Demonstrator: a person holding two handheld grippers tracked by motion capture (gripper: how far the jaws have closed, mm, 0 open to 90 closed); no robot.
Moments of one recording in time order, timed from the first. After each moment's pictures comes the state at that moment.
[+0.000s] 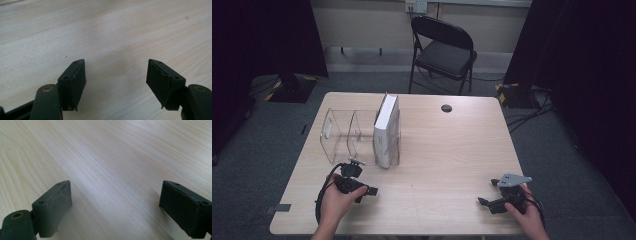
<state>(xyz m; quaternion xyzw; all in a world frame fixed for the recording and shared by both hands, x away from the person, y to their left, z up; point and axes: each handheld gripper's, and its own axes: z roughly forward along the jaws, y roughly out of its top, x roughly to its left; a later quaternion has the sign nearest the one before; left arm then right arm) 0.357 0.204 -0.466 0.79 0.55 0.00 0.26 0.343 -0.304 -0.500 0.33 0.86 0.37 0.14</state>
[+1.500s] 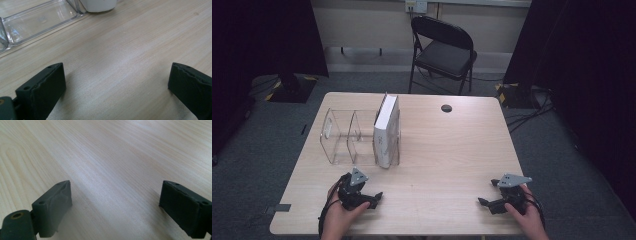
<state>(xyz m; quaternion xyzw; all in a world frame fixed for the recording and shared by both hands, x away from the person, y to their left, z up) 0.332 0.199 -0.502 0.82 0.43 0.18 0.34 0.342 -0.304 -0.500 0.33 0.86 0.37 0.14</state>
